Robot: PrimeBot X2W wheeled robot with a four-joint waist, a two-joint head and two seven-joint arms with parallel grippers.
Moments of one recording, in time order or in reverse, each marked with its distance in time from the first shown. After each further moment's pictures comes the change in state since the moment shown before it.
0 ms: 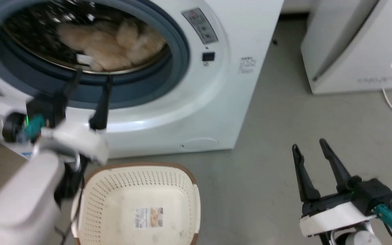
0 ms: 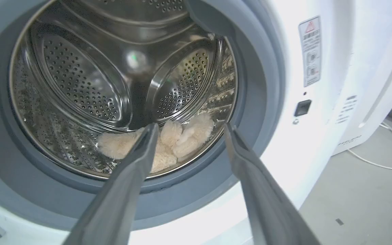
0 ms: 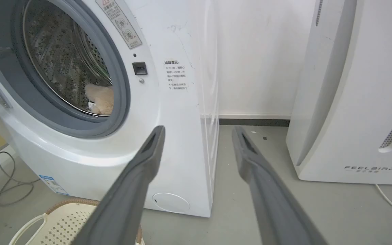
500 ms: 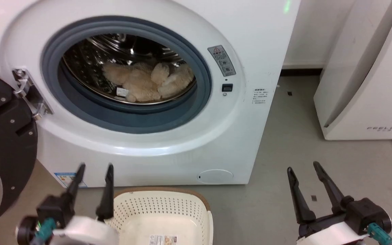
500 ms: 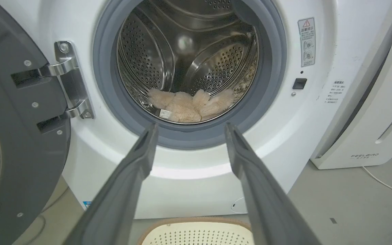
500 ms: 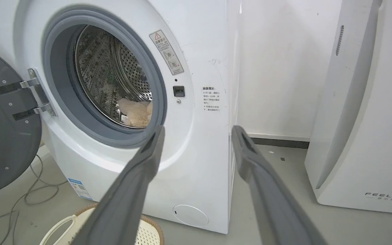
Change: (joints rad) left arm 0.614 -0.101 0.275 -0.320 0.148 0.135 0.000; right arm 0.098 0.000 0.021 0.000 -0.011 0.000 0.000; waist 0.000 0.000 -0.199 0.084
